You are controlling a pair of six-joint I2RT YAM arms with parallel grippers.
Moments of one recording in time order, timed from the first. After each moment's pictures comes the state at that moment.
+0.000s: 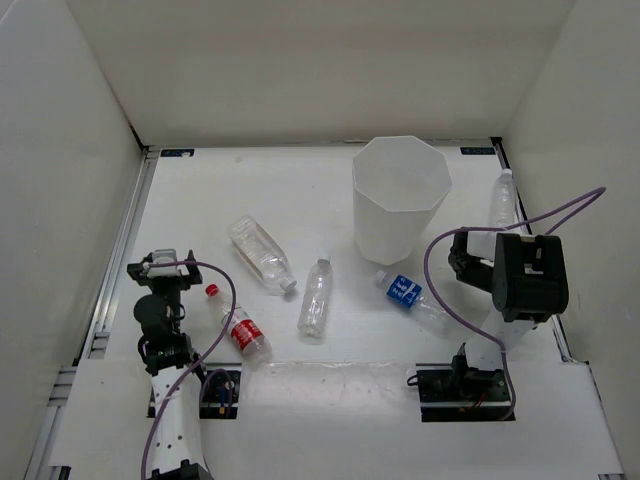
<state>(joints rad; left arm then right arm) 0.29 0.28 0.04 0.33 0.14 0.12 -0.02 1.74 0.83 -1.39 1.23 1.96</state>
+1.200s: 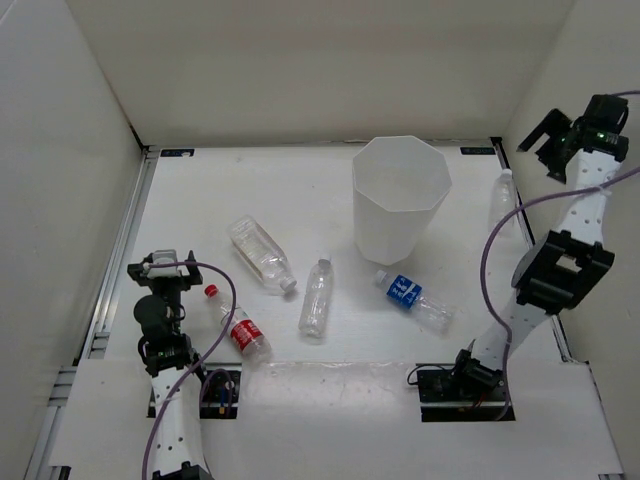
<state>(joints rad) 0.29 0.26 0.04 0.31 0.15 0.12 -0.41 1.83 1.99 -0.85 -0.17 0.32</state>
